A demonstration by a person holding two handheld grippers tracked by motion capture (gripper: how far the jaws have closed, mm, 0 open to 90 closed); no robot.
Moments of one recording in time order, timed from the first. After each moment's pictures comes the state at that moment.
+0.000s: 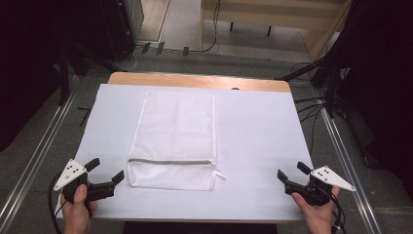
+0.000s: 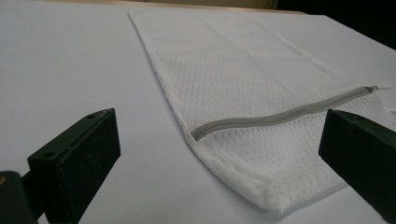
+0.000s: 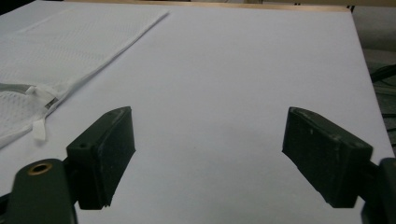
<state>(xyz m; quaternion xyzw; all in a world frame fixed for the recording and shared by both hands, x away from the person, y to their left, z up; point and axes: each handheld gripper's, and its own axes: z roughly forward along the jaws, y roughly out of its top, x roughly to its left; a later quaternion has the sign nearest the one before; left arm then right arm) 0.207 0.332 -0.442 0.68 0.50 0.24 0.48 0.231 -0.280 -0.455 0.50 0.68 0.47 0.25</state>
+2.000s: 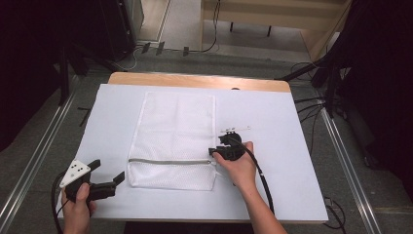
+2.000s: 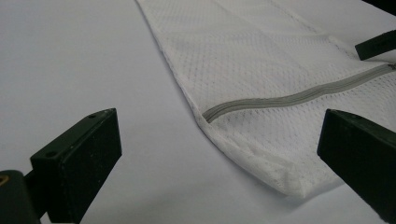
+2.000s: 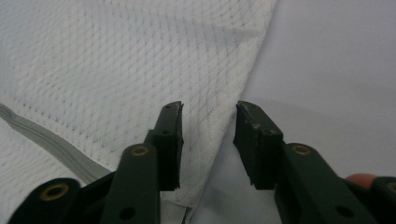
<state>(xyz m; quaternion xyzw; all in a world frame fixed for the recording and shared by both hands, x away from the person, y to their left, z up) 0.213 0.333 -0.451 0.70 0.51 0.23 0.45 0.354 -0.073 -0.461 0.56 0.76 0.33 0.04</state>
